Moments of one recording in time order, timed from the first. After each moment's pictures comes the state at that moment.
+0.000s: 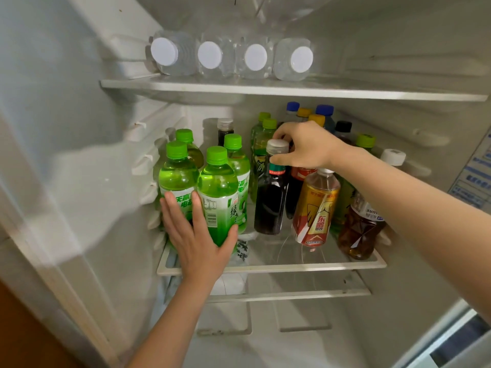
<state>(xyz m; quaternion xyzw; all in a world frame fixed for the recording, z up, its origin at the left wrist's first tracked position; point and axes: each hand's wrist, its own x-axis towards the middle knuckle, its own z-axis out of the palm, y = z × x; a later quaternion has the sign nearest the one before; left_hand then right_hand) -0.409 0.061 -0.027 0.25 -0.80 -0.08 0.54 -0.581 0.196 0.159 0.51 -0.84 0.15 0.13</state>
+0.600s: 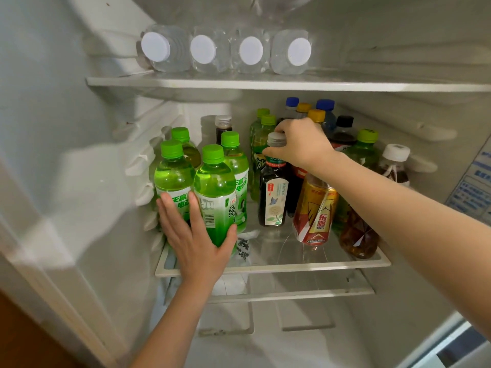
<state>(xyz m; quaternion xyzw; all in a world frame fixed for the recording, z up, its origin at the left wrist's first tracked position) -0.410 0.062 -0.028 0.25 -0.80 -0.08 0.53 -0.579 0.177 0.147 0.41 -0.87 0.16 0.23</state>
